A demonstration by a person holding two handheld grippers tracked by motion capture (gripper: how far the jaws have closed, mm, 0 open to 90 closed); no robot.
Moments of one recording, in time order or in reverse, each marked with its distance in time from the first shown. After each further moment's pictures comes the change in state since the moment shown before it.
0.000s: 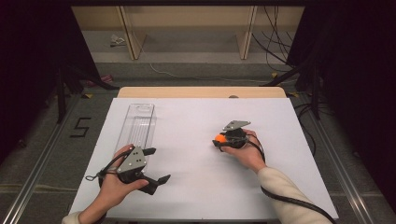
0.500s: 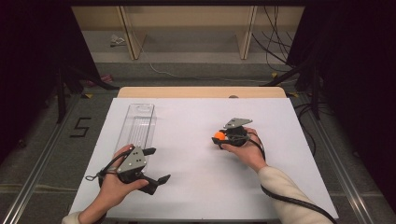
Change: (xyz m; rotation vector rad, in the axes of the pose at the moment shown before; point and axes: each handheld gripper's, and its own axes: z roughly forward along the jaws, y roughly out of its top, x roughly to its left) left arm 0.000 0.000 0.000 0.000 0.000 -0.001; right arm 0.001 0.009 -0.008 -0.045 0.012 -0.001
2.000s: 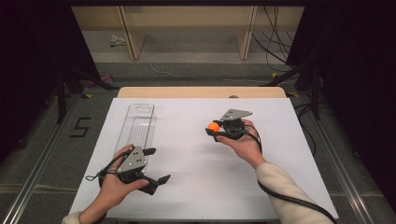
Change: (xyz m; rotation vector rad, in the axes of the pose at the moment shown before) left arm 0.000 0.000 0.000 0.002 -0.001 0.000; right arm 0.014 0.040 -0.017 -0.117 0.035 -0.036
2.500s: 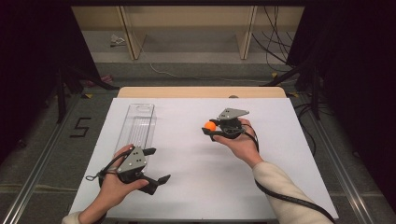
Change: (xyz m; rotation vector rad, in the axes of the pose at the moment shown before) left arm 0.000 0.000 0.000 0.000 0.000 0.000; right arm 0.007 0.008 0.003 -0.014 0.014 -0.011
